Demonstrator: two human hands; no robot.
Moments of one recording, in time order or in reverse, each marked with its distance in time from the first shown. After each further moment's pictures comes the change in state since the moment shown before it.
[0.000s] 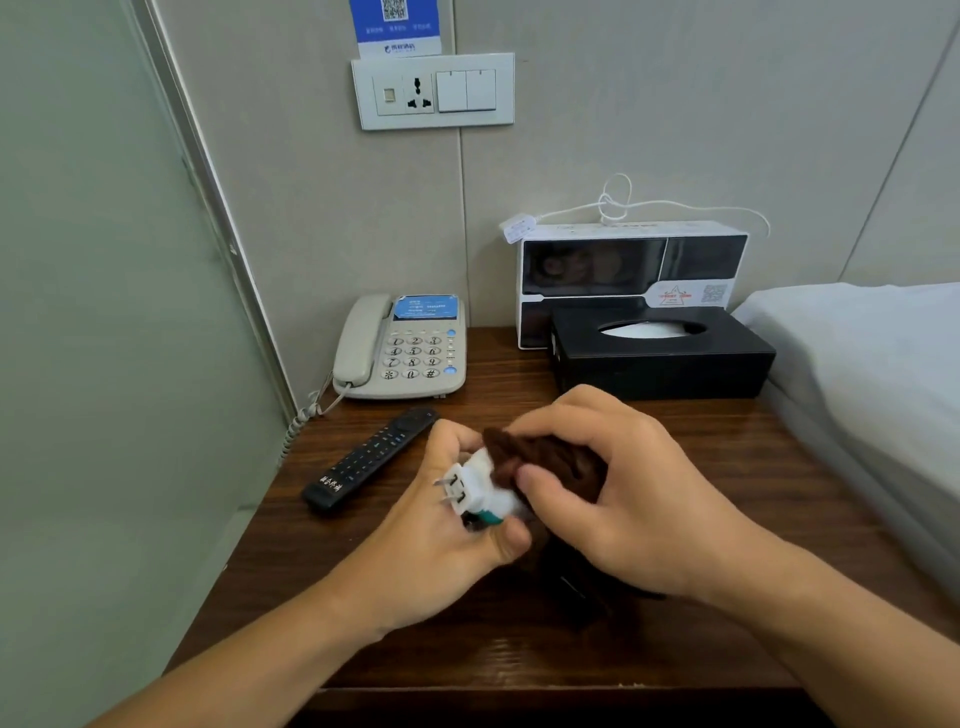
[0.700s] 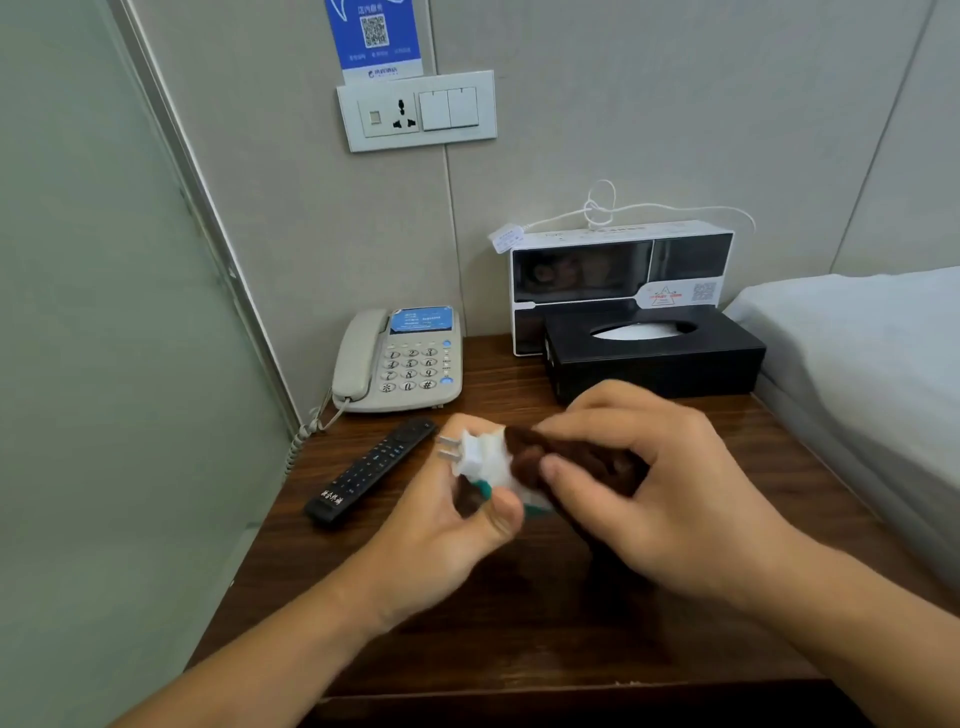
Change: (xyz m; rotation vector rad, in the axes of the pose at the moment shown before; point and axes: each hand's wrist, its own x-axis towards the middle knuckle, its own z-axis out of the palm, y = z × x) left_hand 0.005 0.017 0.006 -0.180 -0.033 -0.019; right_hand -0.013 0.001 -0.017 0.021 0.177 -0.063
